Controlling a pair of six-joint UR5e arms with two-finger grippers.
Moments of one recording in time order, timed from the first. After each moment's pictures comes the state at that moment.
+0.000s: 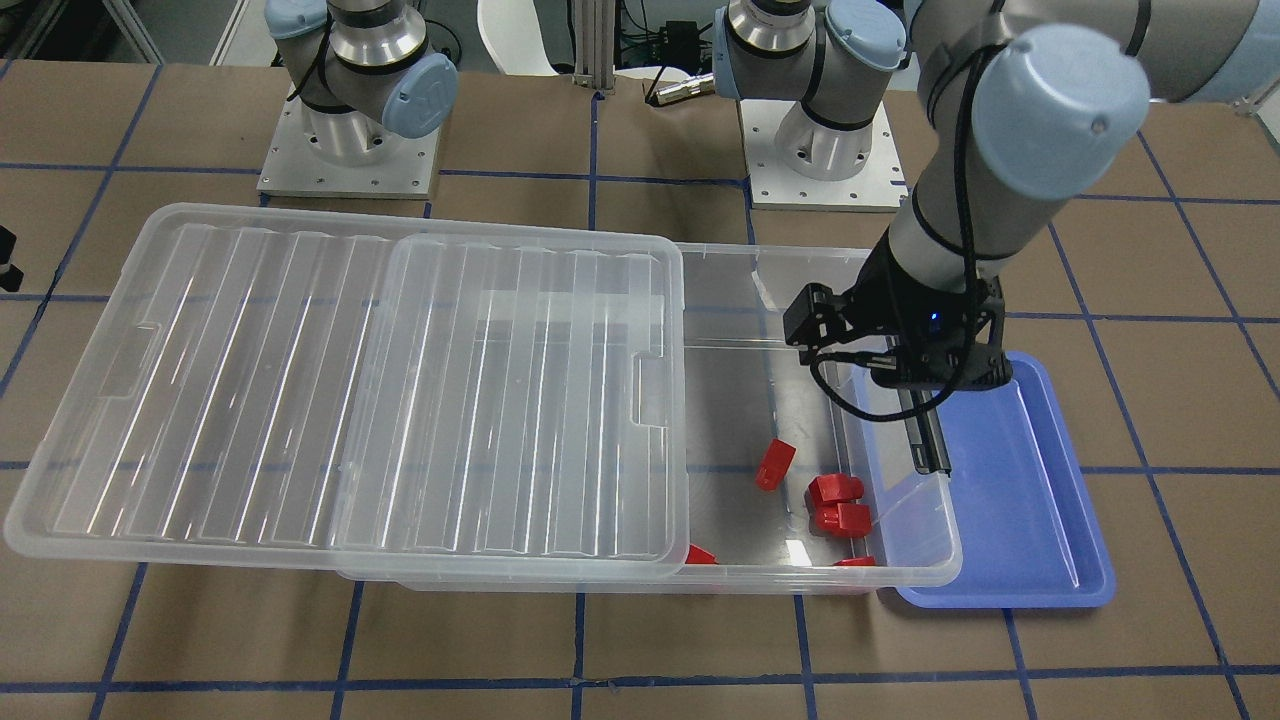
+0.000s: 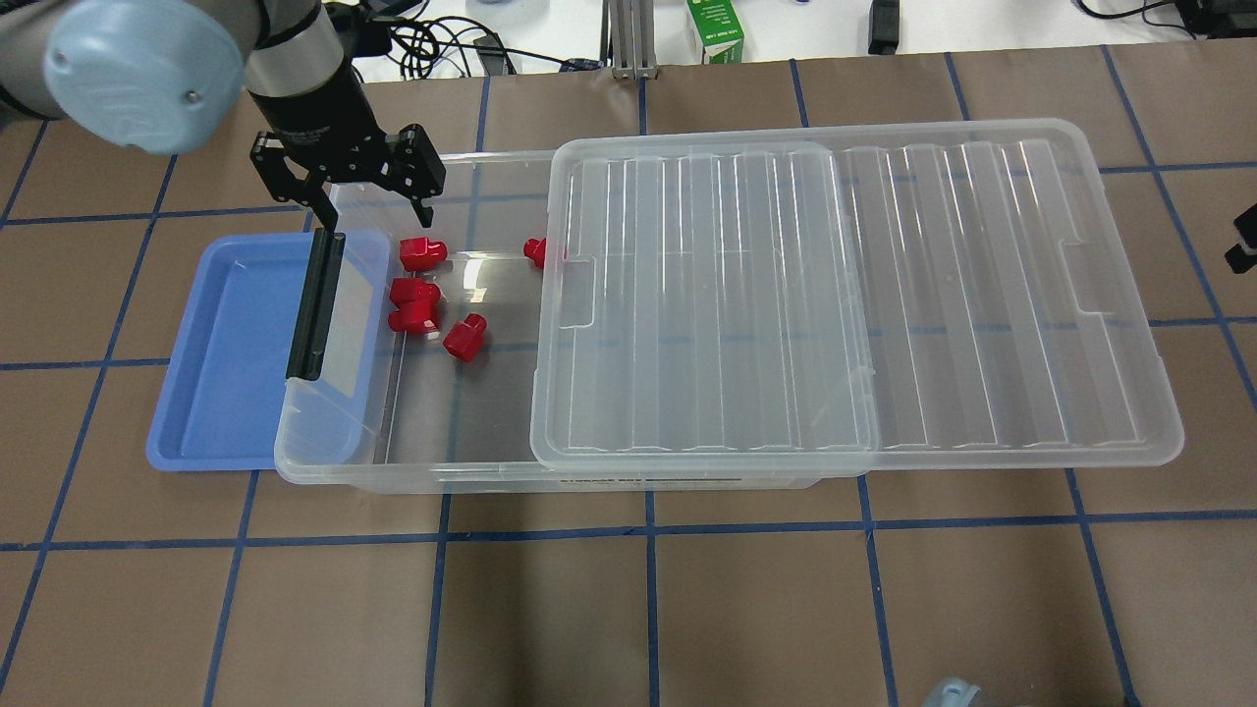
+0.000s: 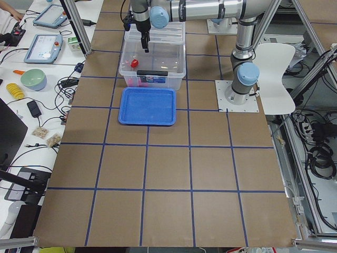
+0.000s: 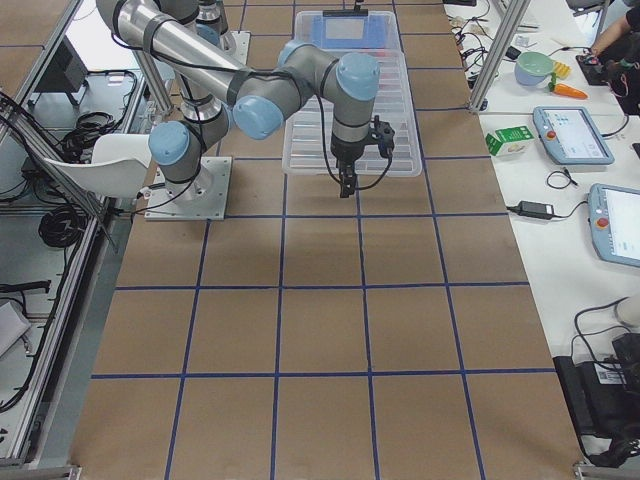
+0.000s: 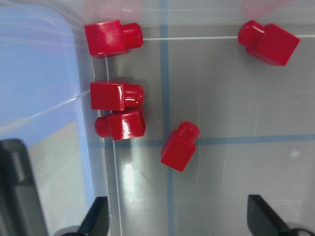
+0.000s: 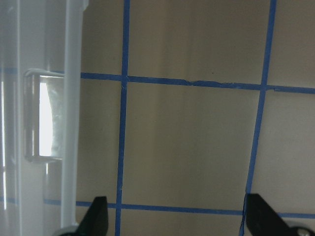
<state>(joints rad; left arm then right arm) -1.58 -1.76 -1.44 -1.59 1.57 0.01 0.95 -1.51 1.72 -1.76 -1.58 -0.69</state>
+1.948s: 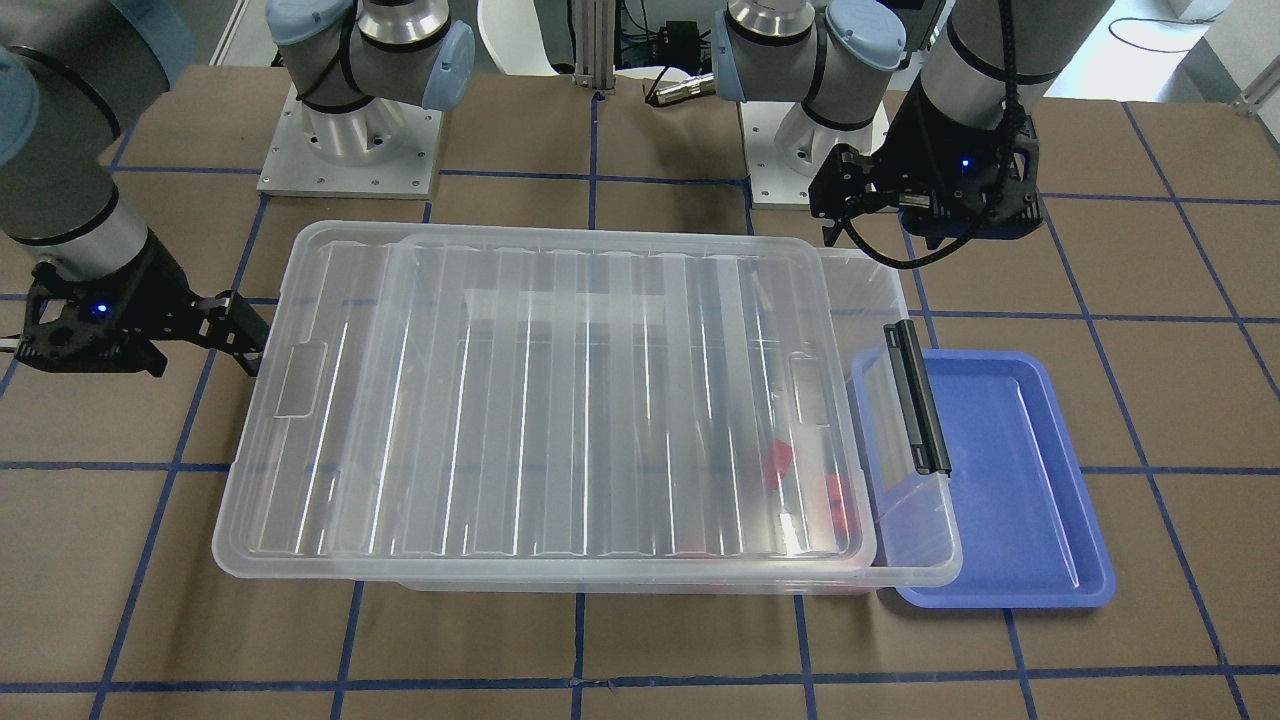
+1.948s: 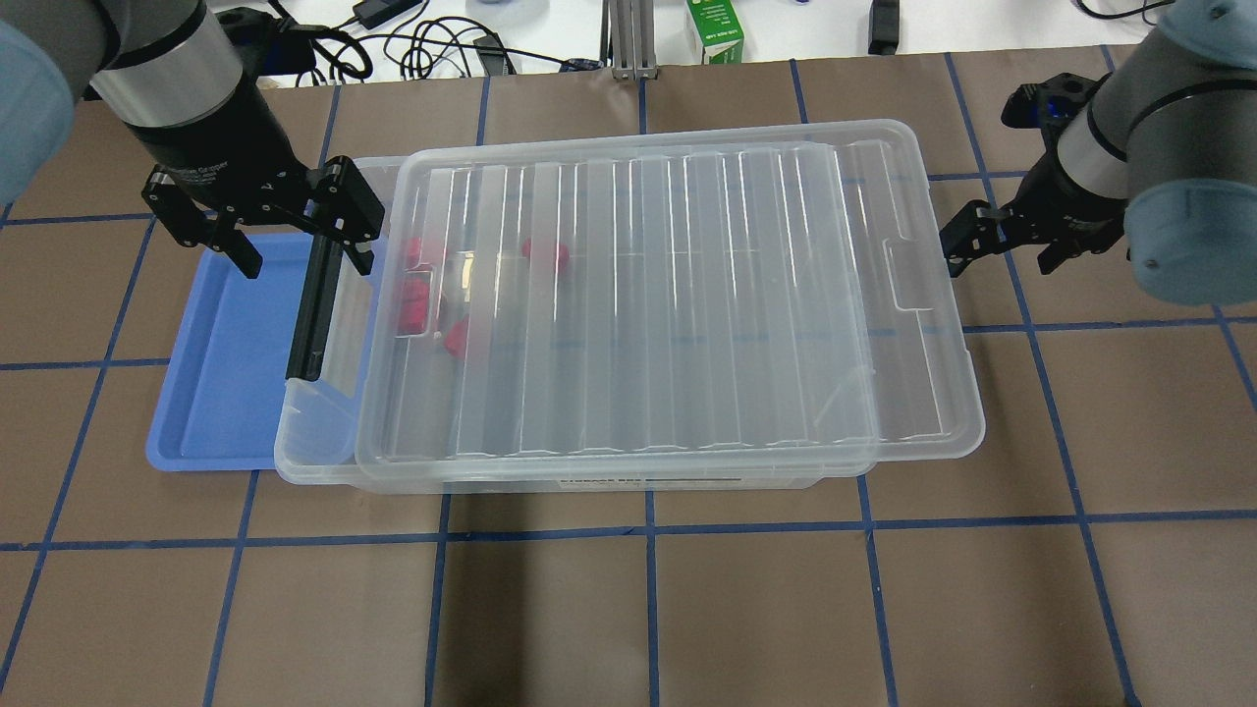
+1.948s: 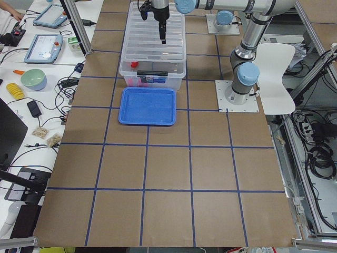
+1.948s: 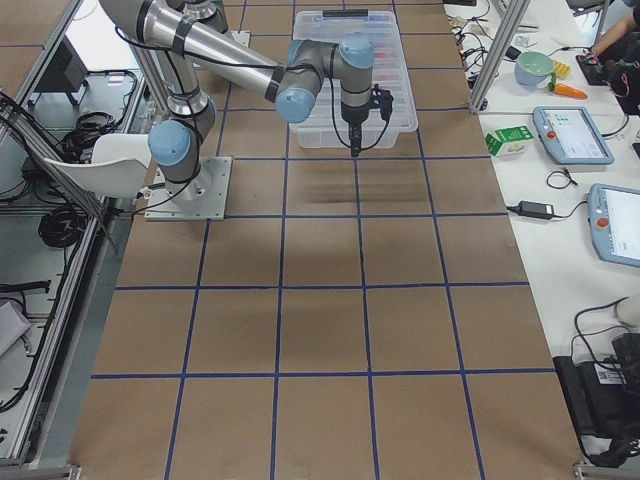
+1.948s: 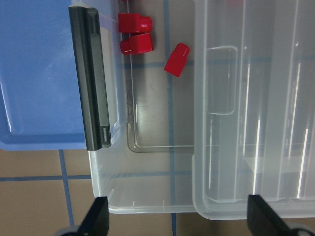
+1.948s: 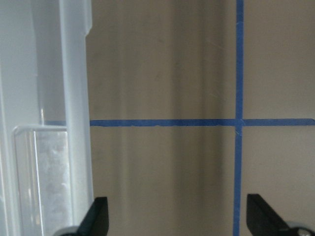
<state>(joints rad) -1.54 -1.57 -1.53 -1.71 1.58 0.04 1.35 -1.51 1.87 -2.01 -1.52 -0.22</state>
